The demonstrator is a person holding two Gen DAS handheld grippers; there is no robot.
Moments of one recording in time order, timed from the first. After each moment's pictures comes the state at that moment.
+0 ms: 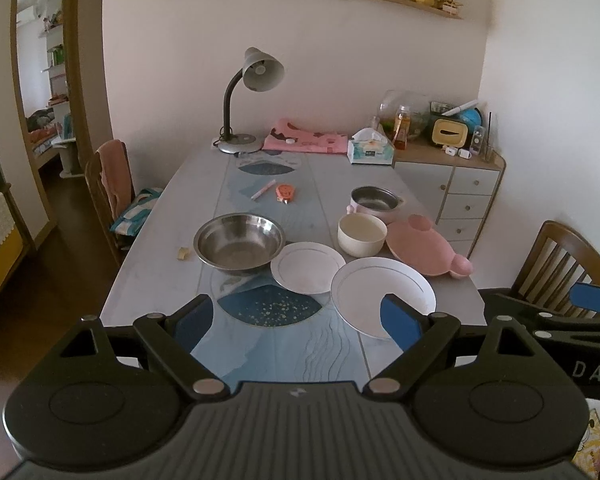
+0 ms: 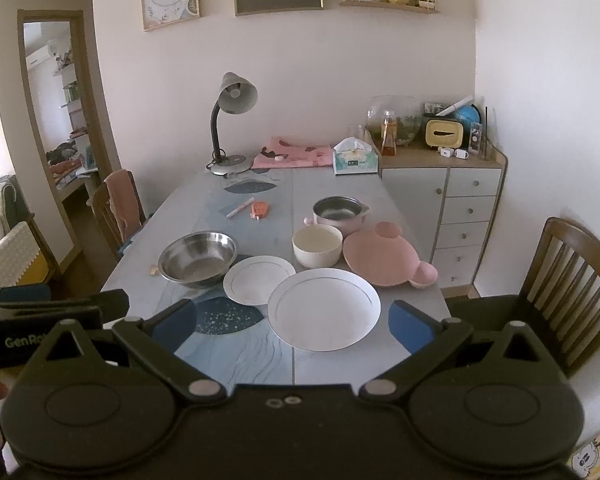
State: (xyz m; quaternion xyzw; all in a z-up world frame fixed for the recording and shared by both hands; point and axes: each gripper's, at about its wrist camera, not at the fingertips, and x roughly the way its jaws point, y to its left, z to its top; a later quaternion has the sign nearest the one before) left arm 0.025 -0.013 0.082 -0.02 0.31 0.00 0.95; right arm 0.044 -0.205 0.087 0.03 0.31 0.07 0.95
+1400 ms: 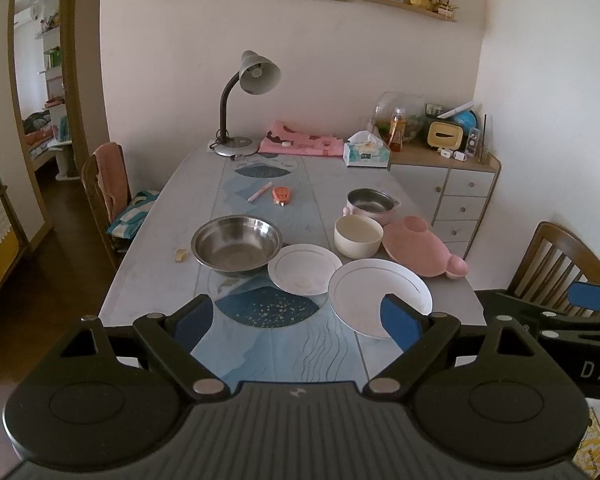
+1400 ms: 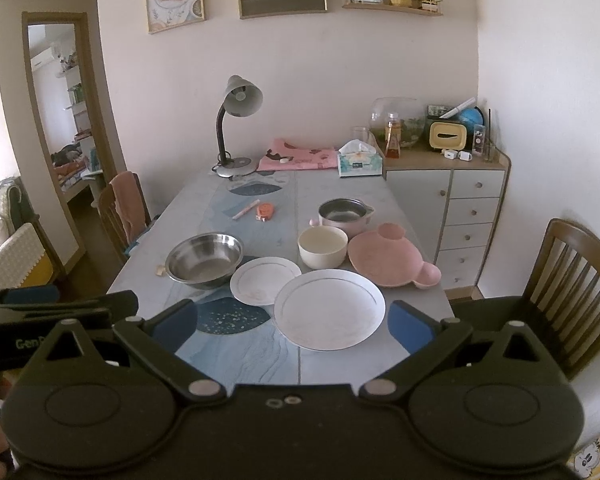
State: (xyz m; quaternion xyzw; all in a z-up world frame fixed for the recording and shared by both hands) left arm 0.024 -0.012 0.089 -0.02 0.31 -0.01 0.95; right arm 0.038 -0.204 0.093 0.03 0.31 0.07 0.95
